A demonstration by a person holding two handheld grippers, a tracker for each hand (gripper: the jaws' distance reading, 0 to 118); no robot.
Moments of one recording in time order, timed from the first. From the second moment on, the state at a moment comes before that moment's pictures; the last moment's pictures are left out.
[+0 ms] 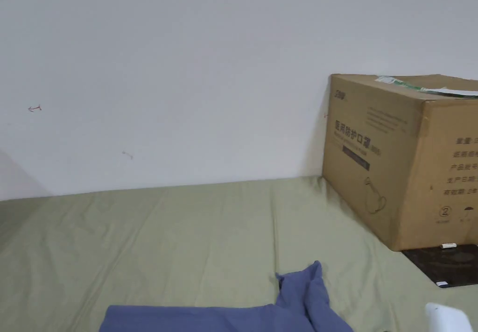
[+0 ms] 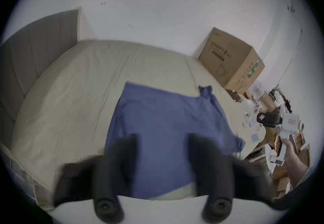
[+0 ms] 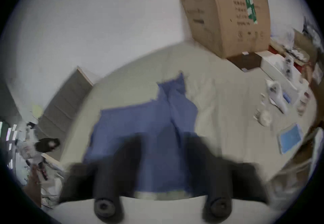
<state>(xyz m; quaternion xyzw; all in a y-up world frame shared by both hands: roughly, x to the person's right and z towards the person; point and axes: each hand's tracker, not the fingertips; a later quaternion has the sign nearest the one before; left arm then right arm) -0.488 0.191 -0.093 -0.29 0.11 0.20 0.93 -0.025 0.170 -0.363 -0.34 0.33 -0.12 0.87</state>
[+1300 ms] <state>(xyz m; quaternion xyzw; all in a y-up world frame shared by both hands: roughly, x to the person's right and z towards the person) -0.653 0.062 -0.323 -0.46 0.15 0.16 0.86 -0.214 0.045 -0.647 -0.54 0.21 0.06 0.81</state>
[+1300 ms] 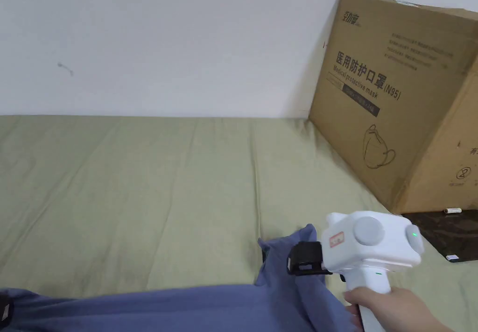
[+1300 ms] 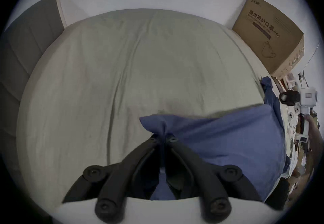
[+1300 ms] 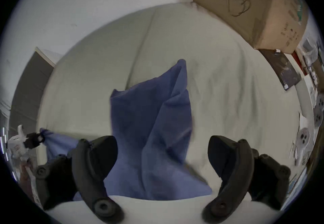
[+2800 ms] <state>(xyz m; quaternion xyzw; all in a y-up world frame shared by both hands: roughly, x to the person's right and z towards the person) -0.641 0.462 -0.309 -0.19 0.23 0.11 0.95 -0.167 0.525 -0.612 -0.17 0.23 0.02 0.96</state>
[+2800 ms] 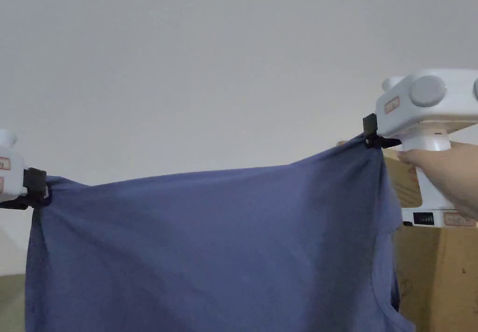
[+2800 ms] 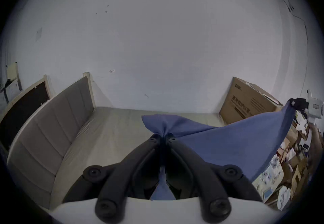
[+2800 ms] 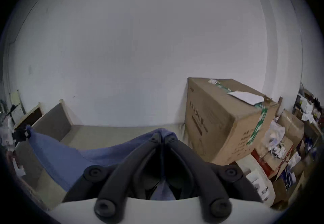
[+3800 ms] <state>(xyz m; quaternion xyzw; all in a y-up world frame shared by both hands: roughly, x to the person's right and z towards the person) -0.589 0.059 -0.195 -0.45 0.18 0.26 0.84 -0.050 0.030 -0.489 -0.53 0.26 0.08 0.80</state>
